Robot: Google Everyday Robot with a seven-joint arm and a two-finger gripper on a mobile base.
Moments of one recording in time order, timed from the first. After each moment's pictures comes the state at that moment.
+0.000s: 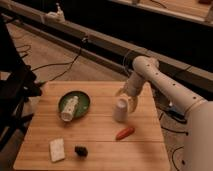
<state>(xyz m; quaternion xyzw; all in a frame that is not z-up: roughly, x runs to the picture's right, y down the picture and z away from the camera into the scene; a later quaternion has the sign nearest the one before) 0.117 0.095 0.828 -0.37 -0.27 -0.15 0.88</state>
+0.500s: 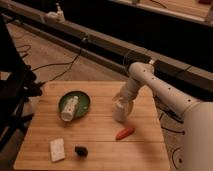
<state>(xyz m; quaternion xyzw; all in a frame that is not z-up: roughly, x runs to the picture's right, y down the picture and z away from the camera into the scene) 0.104 0.113 0.848 -0.37 -0.28 -0.14 0.87</state>
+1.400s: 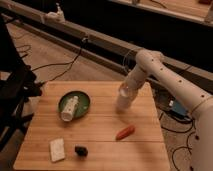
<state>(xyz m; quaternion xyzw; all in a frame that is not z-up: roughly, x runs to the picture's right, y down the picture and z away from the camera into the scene) 0.129 0.028 0.793 -0.29 -0.25 -0.17 0.91</state>
